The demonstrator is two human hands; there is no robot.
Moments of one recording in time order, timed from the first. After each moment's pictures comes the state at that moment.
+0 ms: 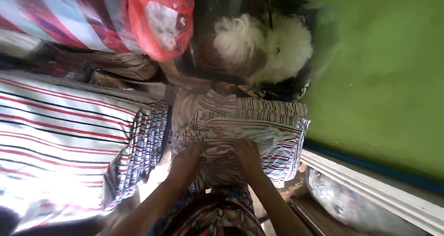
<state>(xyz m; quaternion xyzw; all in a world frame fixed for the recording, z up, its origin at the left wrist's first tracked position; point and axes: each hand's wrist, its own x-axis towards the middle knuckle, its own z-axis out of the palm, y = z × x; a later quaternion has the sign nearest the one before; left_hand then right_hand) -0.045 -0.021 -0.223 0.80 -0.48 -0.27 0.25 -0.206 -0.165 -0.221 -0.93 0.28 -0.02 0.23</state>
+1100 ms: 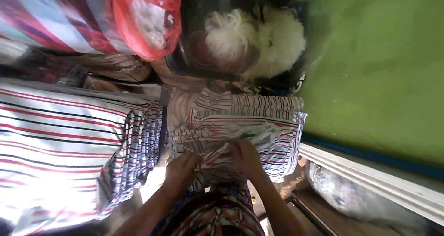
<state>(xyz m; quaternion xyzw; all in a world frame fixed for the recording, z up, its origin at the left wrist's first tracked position) -0.054 0.005 -0.246 0.77 -0.57 -0.10 0.29 -0.205 -0.172 -0.201 -0.79 0.43 0.09 0.43</state>
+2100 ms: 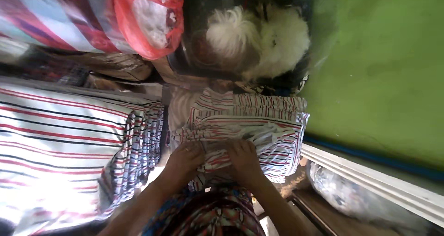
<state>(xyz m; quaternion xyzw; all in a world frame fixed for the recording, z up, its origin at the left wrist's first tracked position) -0.021 -0.014 -0.234 0.66 -0.68 -0.16 0.27 -0.208 -0.156 -0.207 -0.96 0.22 -0.01 0.19</state>
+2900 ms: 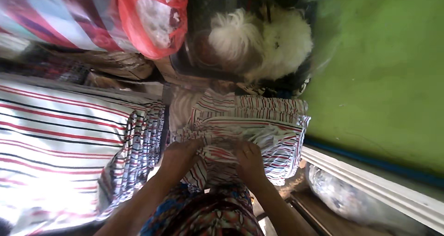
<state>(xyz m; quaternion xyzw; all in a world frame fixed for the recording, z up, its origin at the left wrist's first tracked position) -0.018 -0.026 -0.230 0.77 -0.55 -0.26 0.19 -0.211 -0.161 -0.208 -0.94 0.26 -0.08 0.19</state>
